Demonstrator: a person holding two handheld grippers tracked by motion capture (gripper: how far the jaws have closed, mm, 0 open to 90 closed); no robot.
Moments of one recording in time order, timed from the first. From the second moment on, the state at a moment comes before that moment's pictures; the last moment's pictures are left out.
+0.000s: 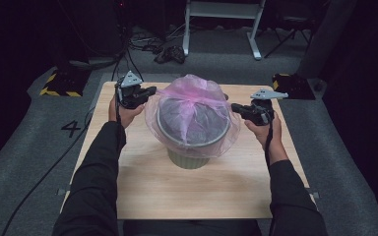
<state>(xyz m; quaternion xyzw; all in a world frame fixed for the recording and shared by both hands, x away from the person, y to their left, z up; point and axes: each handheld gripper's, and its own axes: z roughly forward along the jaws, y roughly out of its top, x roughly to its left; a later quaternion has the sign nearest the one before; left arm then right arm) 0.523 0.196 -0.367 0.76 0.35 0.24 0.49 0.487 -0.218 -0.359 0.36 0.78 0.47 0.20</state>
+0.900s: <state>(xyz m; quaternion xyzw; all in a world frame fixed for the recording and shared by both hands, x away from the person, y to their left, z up) 0.466 0.169 -0.406 0.81 0.25 0.15 0.51 0.455 -0.221 -0.400 0.33 0.80 0.49 0.11</state>
